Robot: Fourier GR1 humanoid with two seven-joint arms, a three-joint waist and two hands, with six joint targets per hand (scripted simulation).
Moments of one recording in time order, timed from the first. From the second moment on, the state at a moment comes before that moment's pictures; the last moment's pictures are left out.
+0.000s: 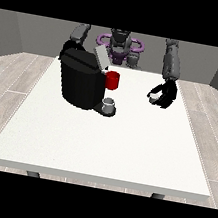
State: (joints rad) left arm -0.61 0.45 0.07 -0.56 -0.53 0.13 -0.30; right arm -0.22 -0.02 -0.01 -1.46 0.01 -0.16 -0.03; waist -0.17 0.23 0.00
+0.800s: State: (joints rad) left arm -0.73 0.46 0.04 -0.58 -0.58 0.02 -0.37; right arm -0.23 -0.02 -0.05 -1.37 -0.02 -0.16 -0.05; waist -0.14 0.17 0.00
